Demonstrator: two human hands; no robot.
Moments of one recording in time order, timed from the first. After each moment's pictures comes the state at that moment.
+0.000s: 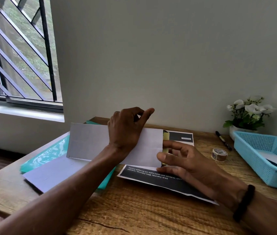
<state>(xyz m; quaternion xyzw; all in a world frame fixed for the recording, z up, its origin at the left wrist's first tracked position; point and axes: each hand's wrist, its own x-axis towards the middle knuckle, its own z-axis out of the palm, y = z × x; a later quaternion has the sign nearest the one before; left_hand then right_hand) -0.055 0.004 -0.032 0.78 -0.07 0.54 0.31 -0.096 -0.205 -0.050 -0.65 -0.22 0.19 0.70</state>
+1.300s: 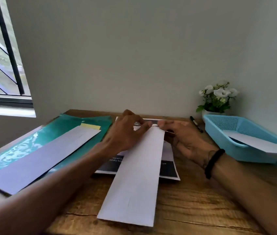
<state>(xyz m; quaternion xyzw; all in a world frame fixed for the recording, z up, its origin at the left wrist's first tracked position) -0.035 -0.036 -0.066 0.90 -0.15 0.29 0.28 -0.034 -0.239 -0.055 -0.60 -0.05 0.04 0.80</state>
